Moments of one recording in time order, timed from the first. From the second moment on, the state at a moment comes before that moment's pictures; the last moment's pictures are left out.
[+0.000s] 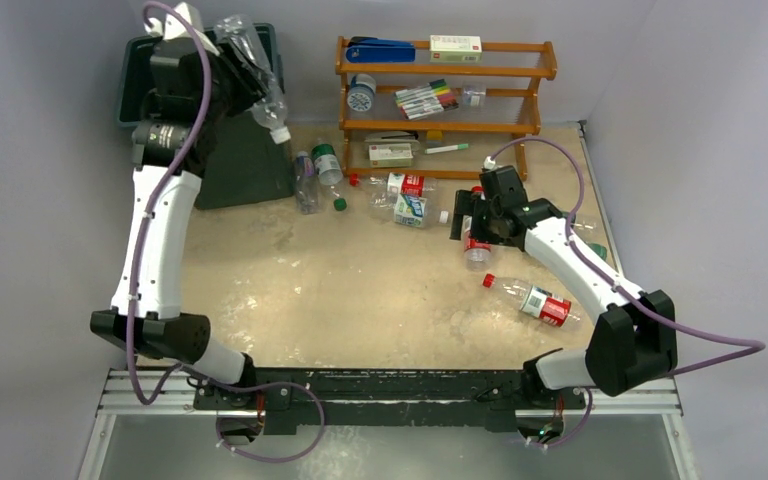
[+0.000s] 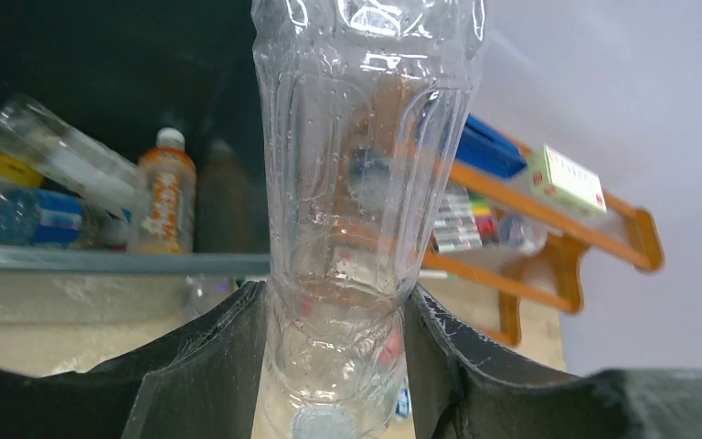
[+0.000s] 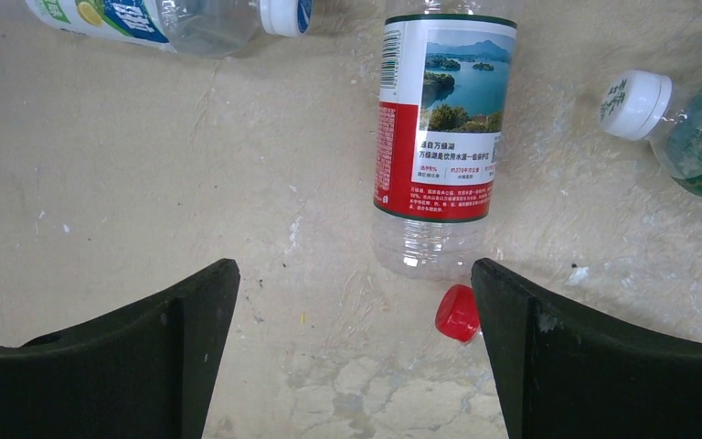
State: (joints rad) left arm -0.18 1.49 1.94 -0.68 -0.06 -0.56; right arm 0.36 1.38 1.07 -0.65 0.11 0.43
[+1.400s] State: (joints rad) left arm 0.27 1.81 2.11 -0.50 0.22 -0.81; right arm 0.28 1.46 0.98 -0.57 0.05 0.40
